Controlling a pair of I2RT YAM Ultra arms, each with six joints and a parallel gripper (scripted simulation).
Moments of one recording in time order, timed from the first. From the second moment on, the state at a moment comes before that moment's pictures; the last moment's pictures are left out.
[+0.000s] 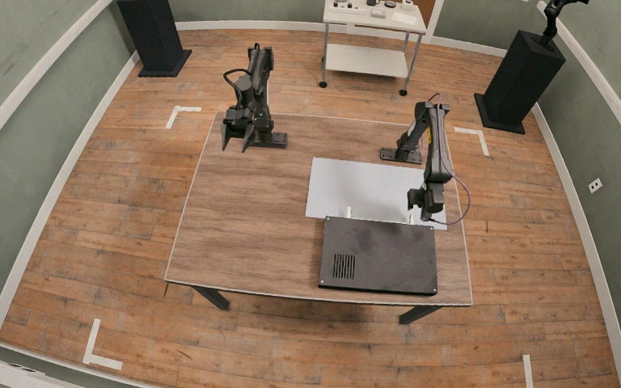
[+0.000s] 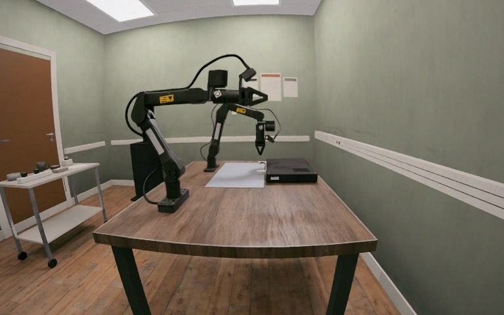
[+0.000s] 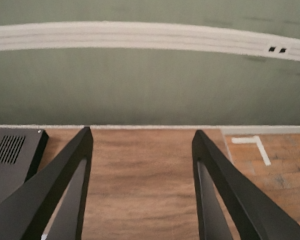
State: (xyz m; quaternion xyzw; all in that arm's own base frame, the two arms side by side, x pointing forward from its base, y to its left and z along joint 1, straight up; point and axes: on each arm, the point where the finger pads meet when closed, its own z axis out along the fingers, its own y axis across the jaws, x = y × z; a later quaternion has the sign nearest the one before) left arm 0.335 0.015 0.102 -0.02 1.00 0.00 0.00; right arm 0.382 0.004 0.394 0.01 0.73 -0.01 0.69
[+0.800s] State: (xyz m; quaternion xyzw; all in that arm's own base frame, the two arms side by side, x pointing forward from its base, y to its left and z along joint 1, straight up) left arm 0.336 0.011 0.118 -0.03 0.99 -0.01 0.17; right arm 0.383 0.000 0.404 0.00 0.71 0.00 0.70
